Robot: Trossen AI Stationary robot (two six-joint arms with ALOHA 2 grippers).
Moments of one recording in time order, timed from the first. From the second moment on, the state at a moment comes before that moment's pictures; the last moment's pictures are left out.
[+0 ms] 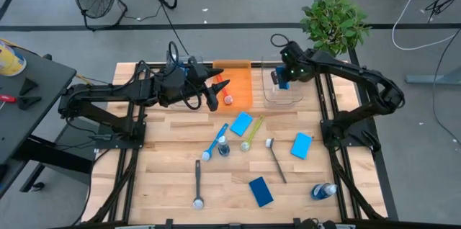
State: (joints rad) left arm 0.03 1.32 1.28 -0.10 -0.45 -0.07; right arm -0.76 1.42 1.05 -0.78 -0.01 0.50
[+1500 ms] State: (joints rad) left arm 0.03 1.31 1.28 -0.10 -0.45 -0.07; right arm -0.75 1.52 1.05 -0.60 -0.11 0.81
